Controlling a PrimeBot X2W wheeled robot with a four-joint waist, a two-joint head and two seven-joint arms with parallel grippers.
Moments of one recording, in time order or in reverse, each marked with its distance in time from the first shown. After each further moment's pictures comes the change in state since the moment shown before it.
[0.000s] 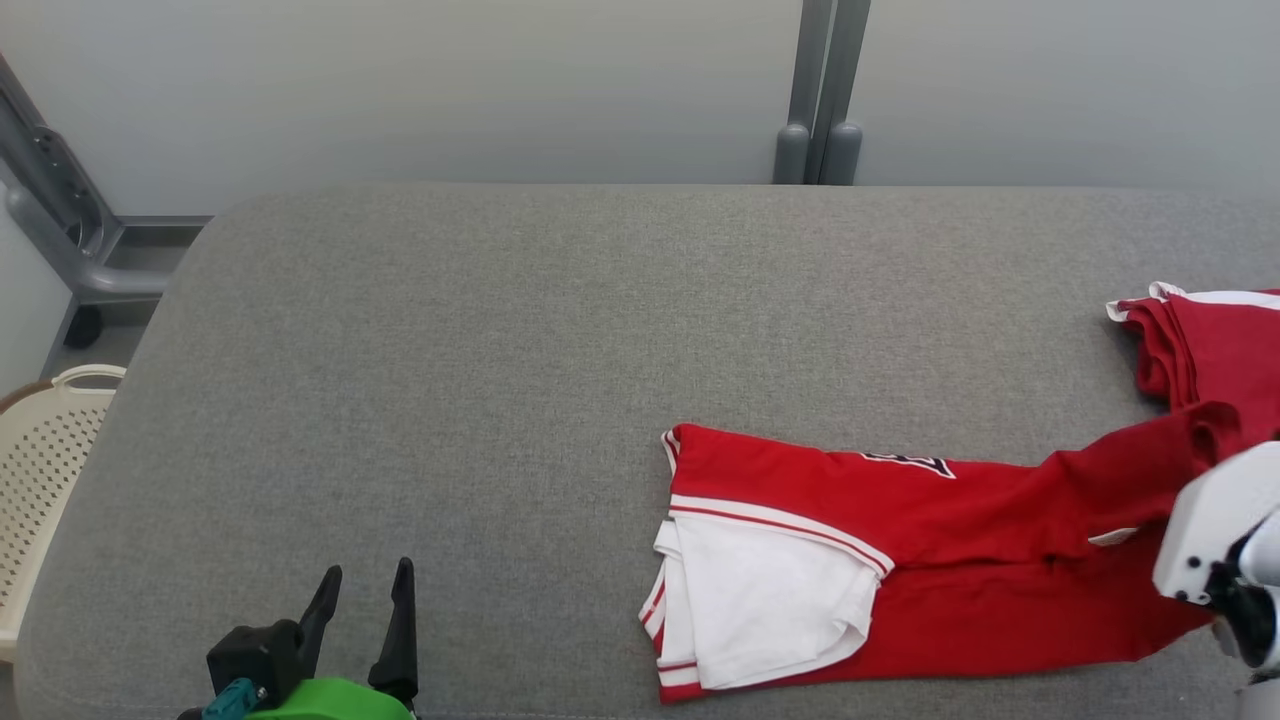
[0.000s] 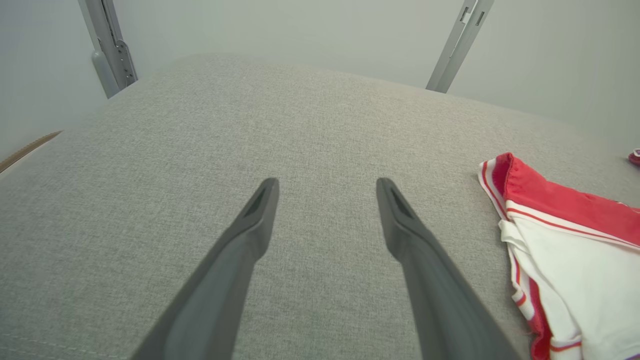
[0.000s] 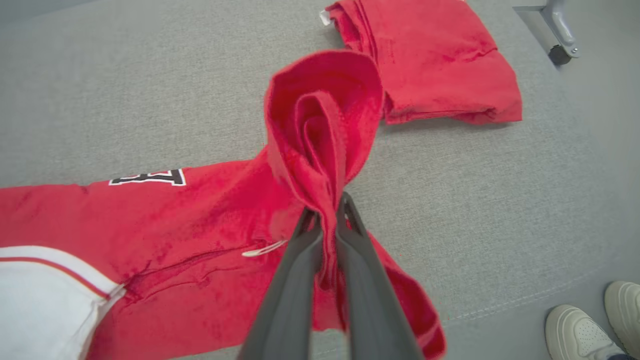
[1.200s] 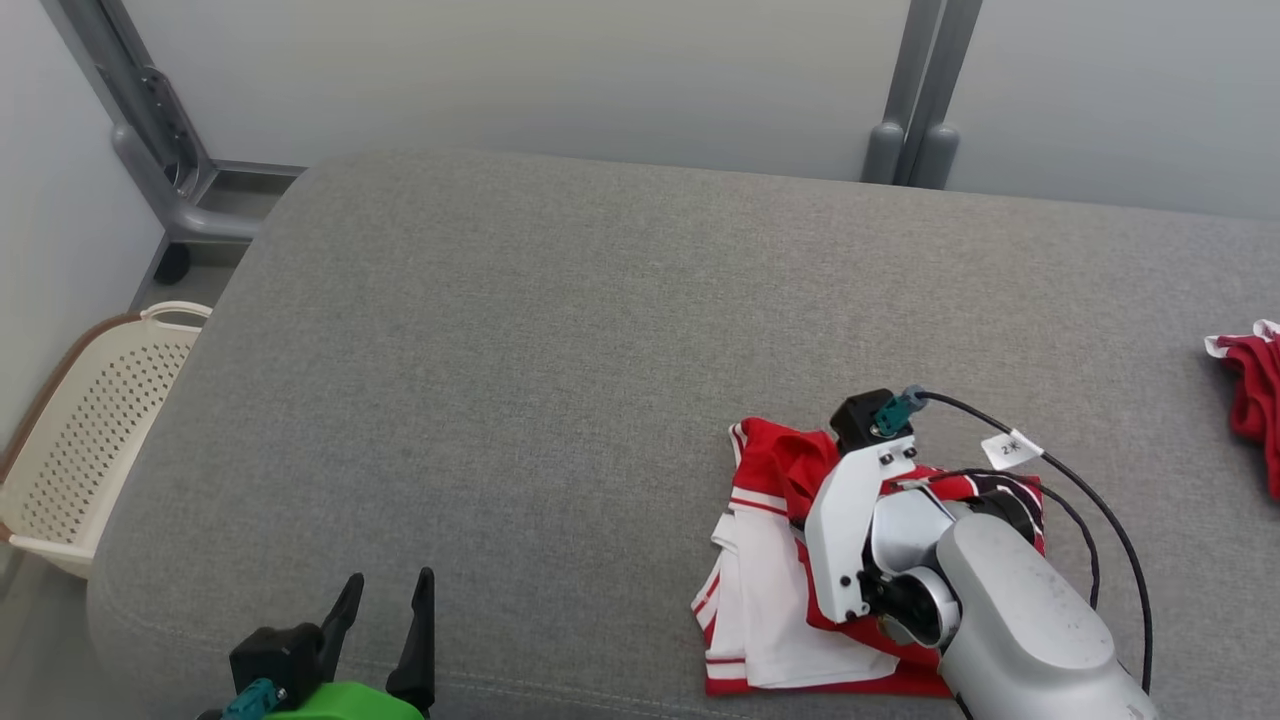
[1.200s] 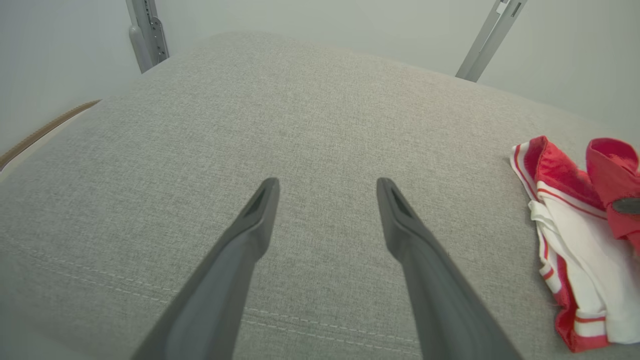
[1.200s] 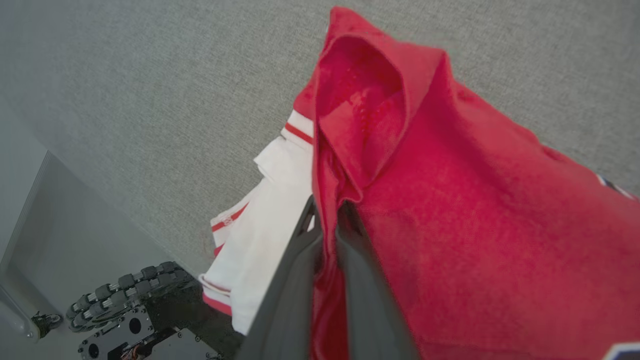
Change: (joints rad) left arm -0.010 -0.002 -0.037 0.025 -0.008 -0.015 0.007; right arm -0.265 0.002 0.789 0.540 0.362 -0.001 -0.165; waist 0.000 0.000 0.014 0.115
